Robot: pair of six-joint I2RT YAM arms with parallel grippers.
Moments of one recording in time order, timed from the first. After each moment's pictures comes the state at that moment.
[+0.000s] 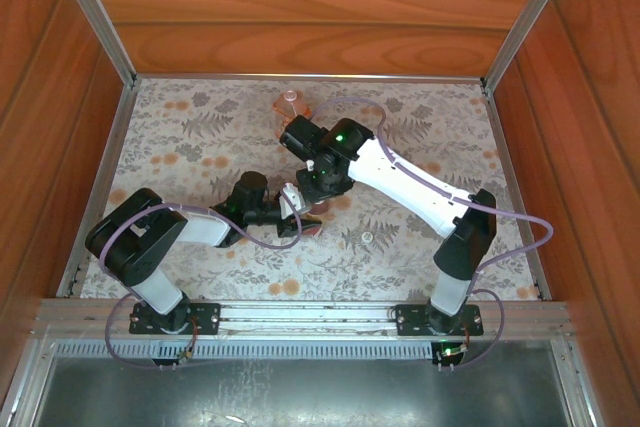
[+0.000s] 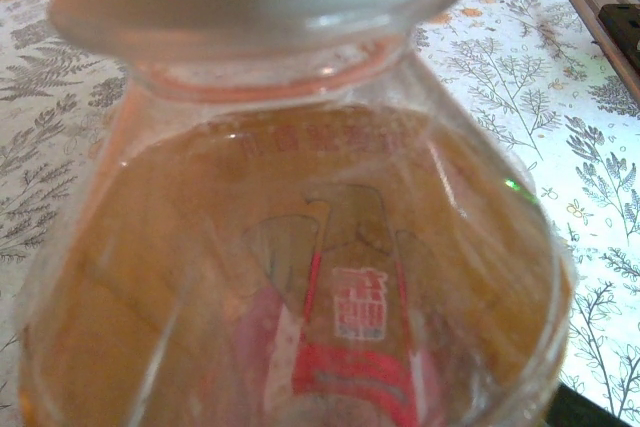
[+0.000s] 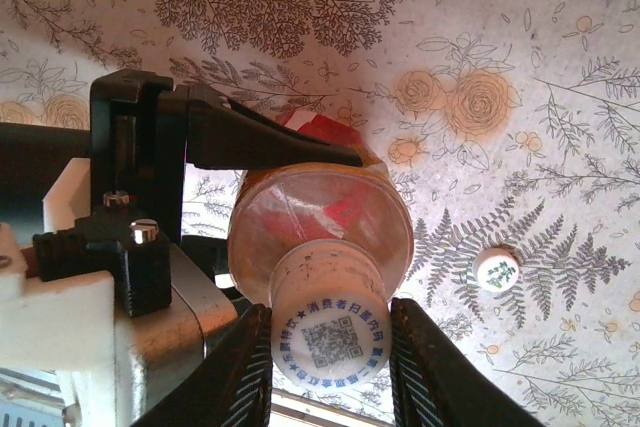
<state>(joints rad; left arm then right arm) -0.70 1.63 0.50 0.68 0.67 0.36 0.97 1.79 1.79 -1.37 0.09 0.57</state>
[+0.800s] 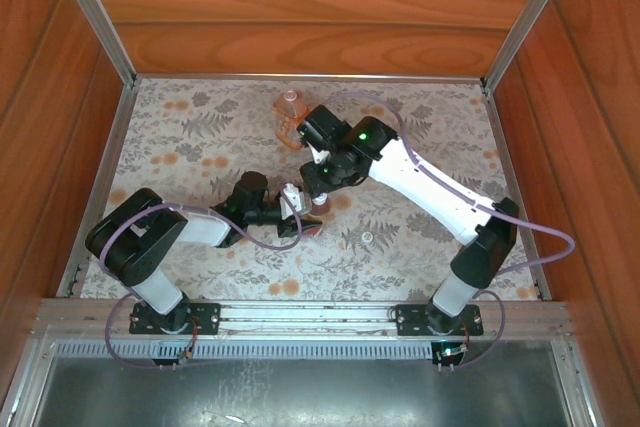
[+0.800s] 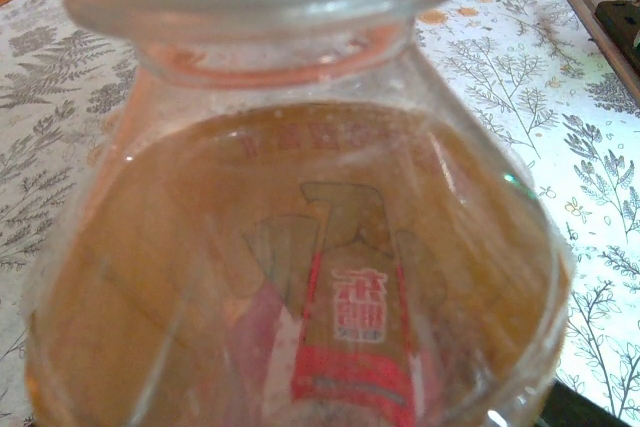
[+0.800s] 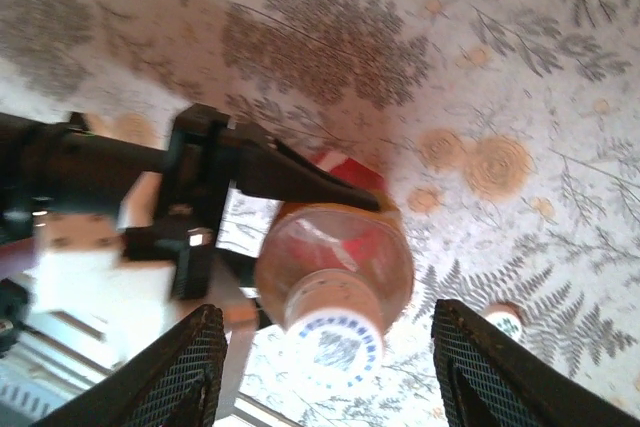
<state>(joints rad) -0.70 1.63 0.50 0.69 0.68 0.37 0.91 1.66 1.71 -1.23 0.00 0.39</state>
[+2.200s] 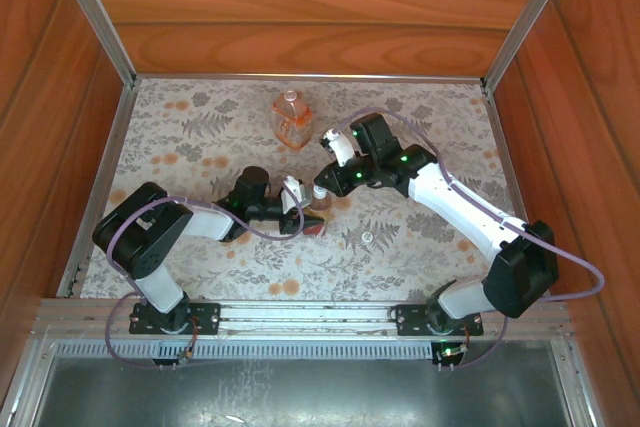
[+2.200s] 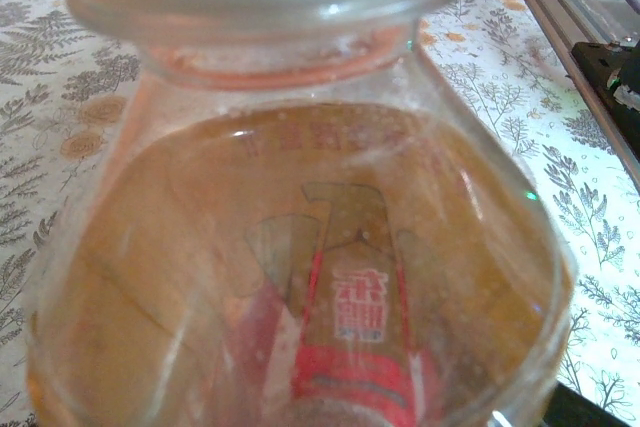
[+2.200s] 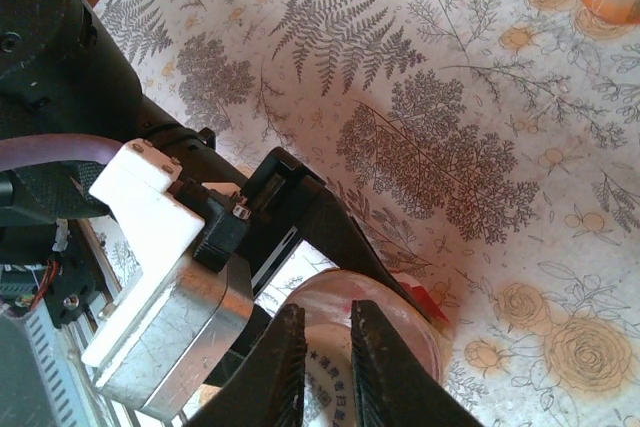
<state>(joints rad) -0.67 1.68 0.54 0.68 0.75 0.26 0.67 1.43 1.18 -0.62 -0.46 0.06</state>
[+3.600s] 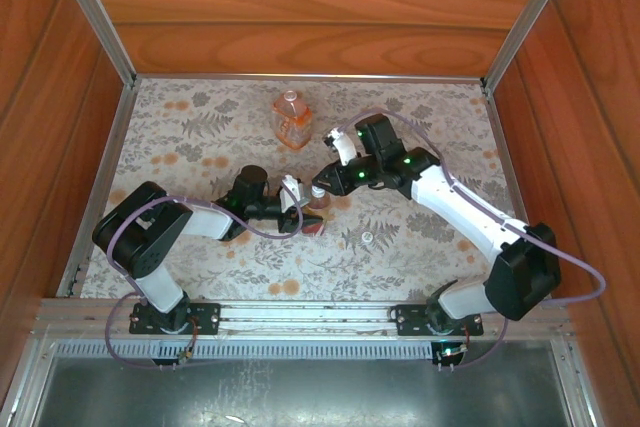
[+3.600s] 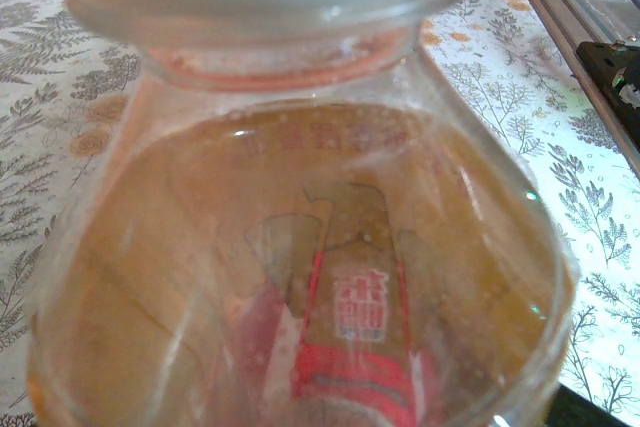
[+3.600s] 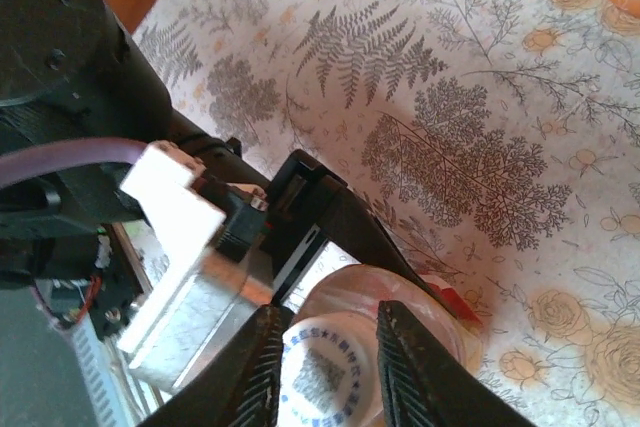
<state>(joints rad) -0.65 1.68 0.54 0.68 0.75 0.29 0.65 1.42 1.14 -0.56 -0.54 0.12</state>
